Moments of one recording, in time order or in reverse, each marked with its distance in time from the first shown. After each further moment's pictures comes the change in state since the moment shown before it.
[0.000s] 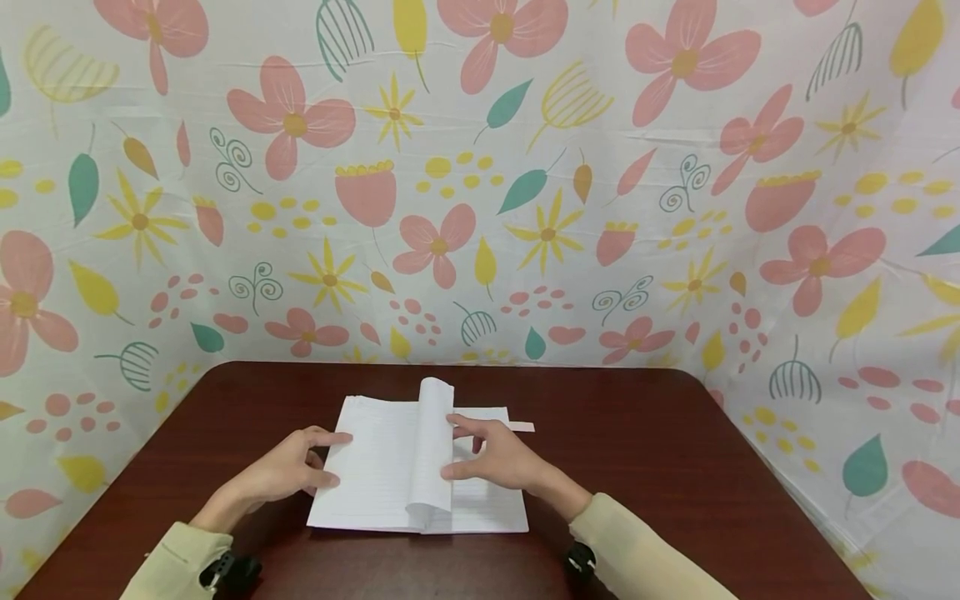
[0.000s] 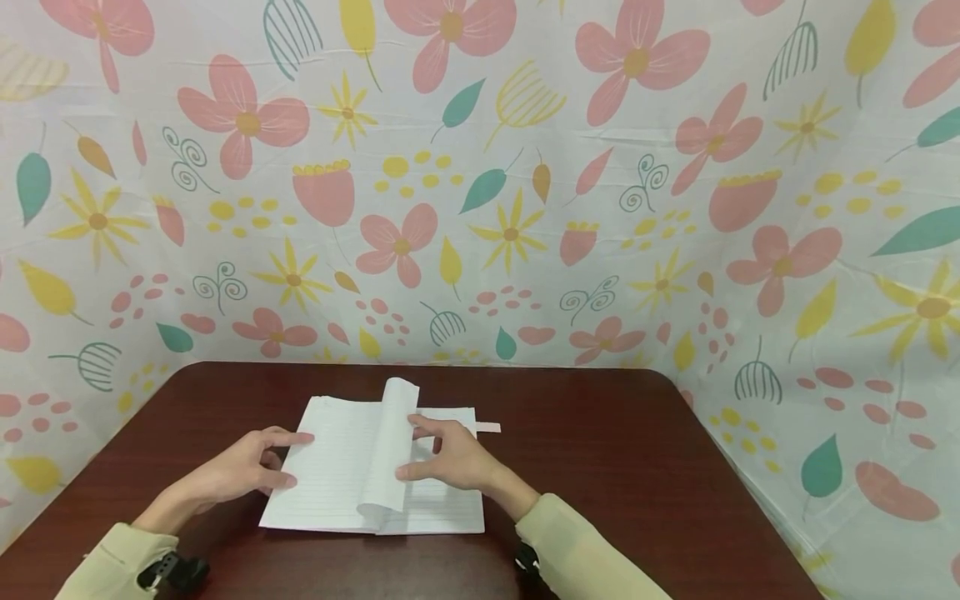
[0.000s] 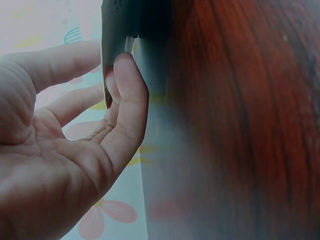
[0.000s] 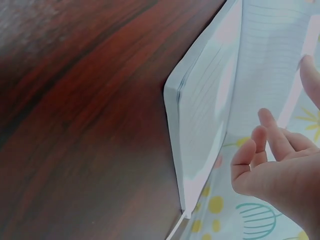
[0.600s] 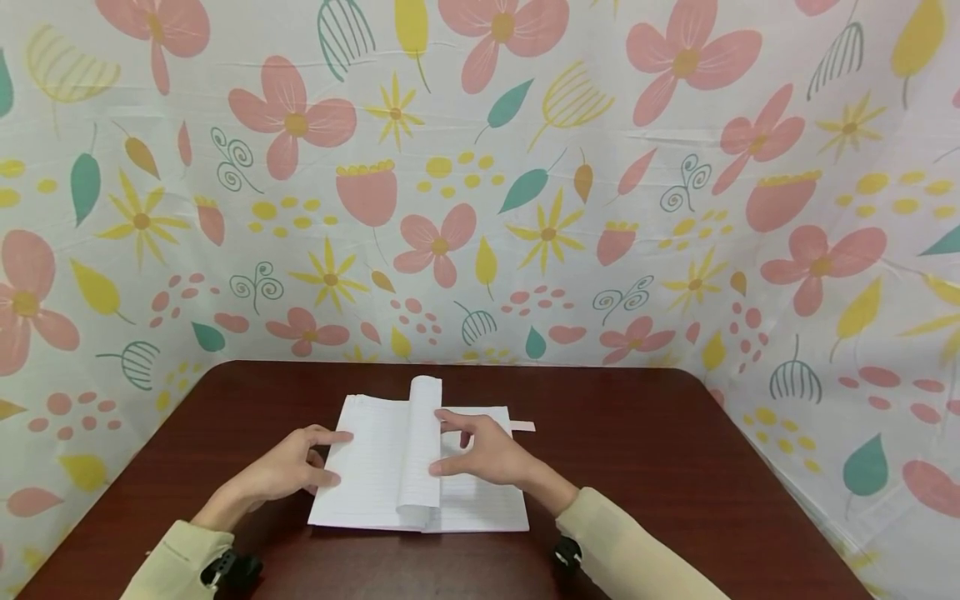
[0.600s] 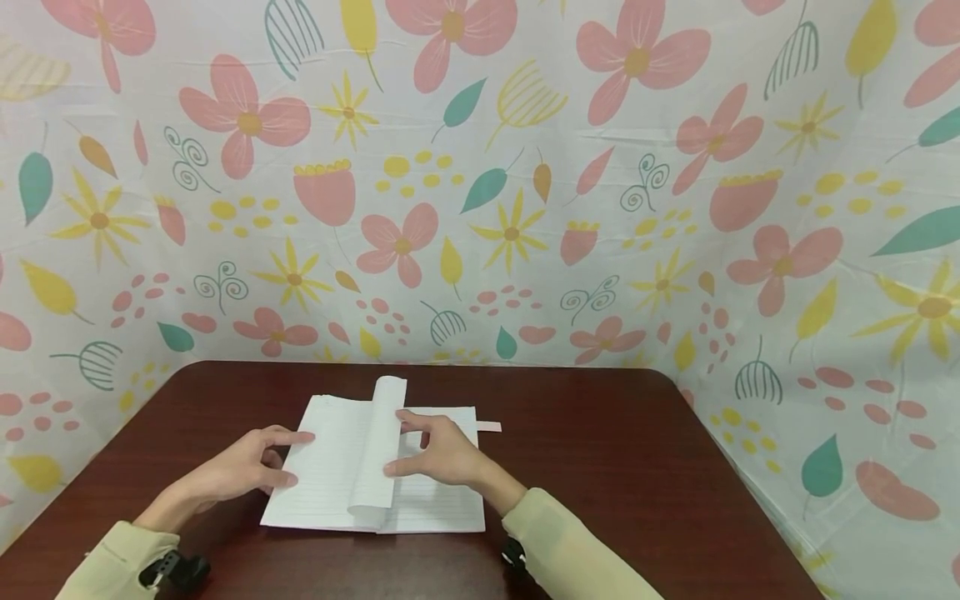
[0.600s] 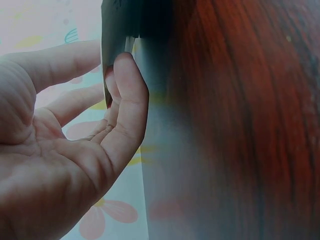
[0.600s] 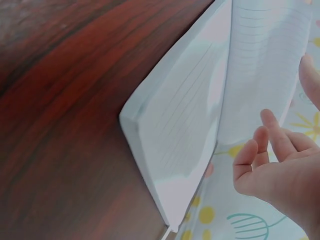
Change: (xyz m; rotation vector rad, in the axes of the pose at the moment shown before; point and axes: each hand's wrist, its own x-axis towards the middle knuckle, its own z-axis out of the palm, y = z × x) left_hand -0.001 0.000 0.001 -0.010 0.008 0.012; right_hand 0.011 -0.016 0.009 -0.012 0.009 -0.015
